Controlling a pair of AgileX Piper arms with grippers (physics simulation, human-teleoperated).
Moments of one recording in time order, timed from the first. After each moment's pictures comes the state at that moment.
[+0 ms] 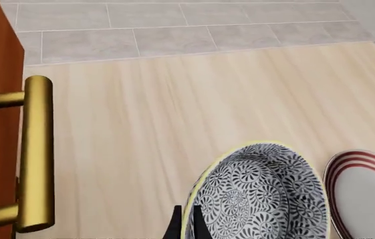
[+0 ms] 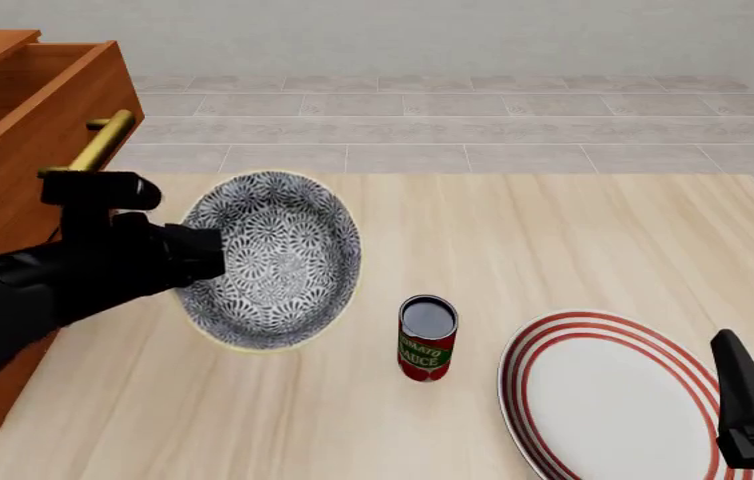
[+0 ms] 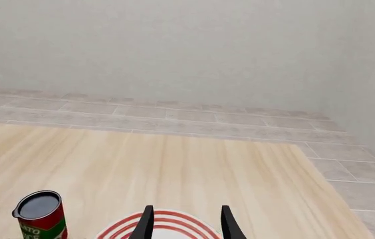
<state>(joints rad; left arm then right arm) -0.39 1.13 -0.61 0.05 -0.24 -0.01 0.00 0.00 0.01 -0.09</state>
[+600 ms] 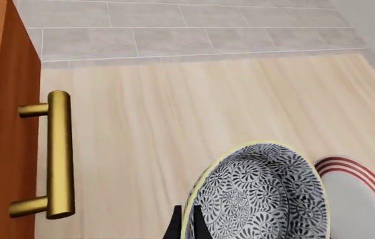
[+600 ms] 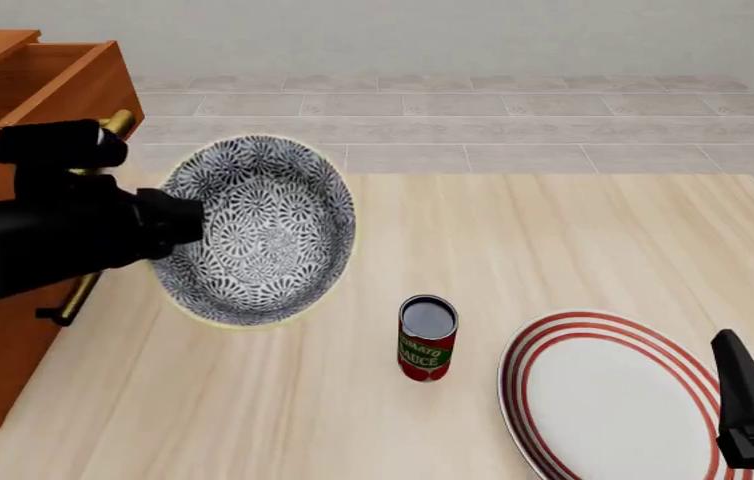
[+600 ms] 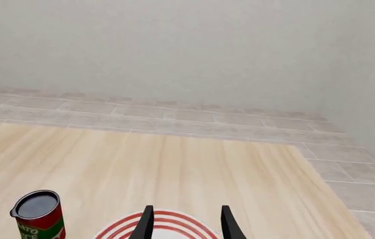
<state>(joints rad) -0.39 1.04 -0.74 0.28 -0.26 -0.01 0.00 0.00 0.00 -0.10</state>
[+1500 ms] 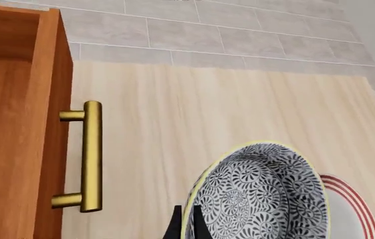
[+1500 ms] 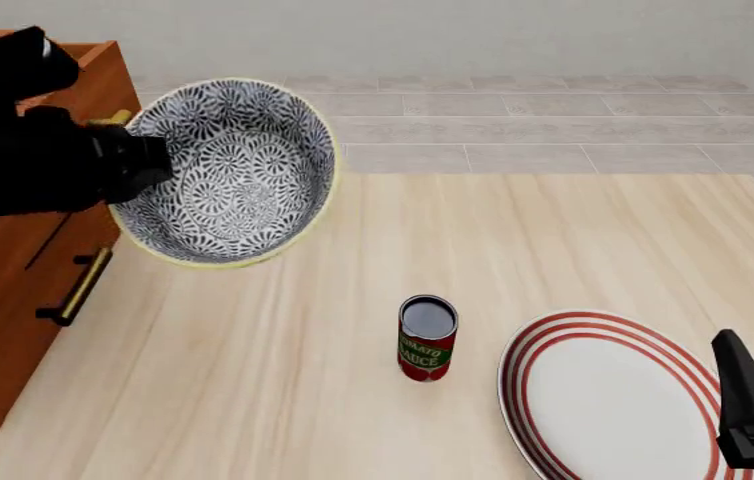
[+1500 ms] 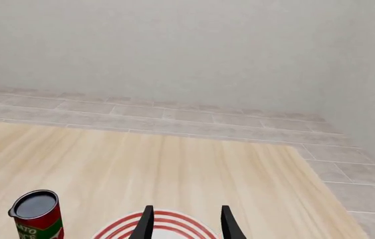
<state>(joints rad) -0.34 1.05 -0.97 0.56 -0.33 -0.01 0.00 0.00 0.00 -0.11</state>
